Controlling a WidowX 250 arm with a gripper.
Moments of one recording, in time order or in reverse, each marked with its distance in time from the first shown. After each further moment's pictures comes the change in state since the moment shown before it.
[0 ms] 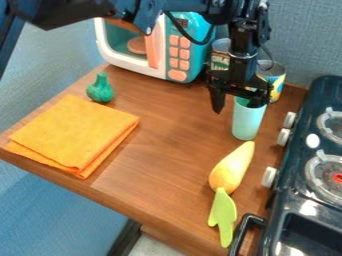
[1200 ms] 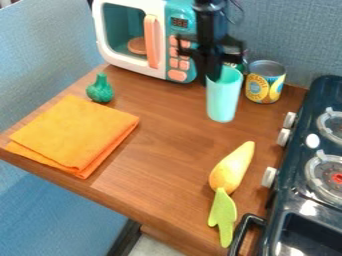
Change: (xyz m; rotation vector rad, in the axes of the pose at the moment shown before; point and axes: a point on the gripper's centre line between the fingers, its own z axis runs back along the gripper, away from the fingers) arm -0.027 0.043 0.068 -0.072 0.020 0.022
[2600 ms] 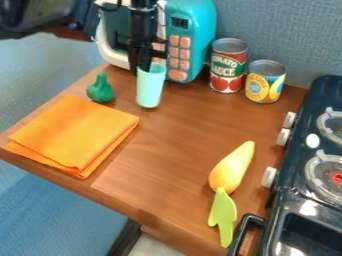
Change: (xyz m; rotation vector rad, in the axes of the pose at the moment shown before) arm 0.025 0.140 -0.030 0.123 0.180 0.124
